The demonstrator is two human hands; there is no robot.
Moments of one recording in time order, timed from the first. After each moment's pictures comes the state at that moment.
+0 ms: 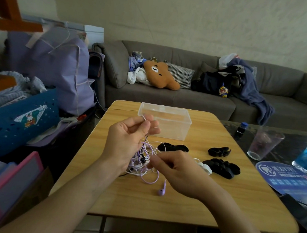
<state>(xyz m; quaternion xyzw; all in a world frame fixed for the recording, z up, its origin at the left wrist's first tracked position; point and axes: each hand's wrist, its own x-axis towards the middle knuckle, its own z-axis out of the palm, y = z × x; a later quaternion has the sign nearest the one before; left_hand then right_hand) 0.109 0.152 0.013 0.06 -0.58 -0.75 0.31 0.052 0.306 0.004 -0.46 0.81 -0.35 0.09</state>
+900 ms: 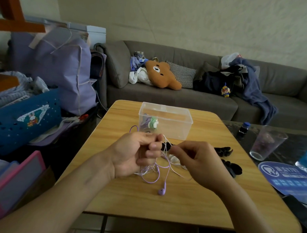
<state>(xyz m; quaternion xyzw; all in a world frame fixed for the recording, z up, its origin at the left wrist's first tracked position) 0.109 0.146 0.011 0.04 -0.50 -0.87 -0.07 0.026 0.330 0.006 -0.38 0.82 -0.42 0.01</state>
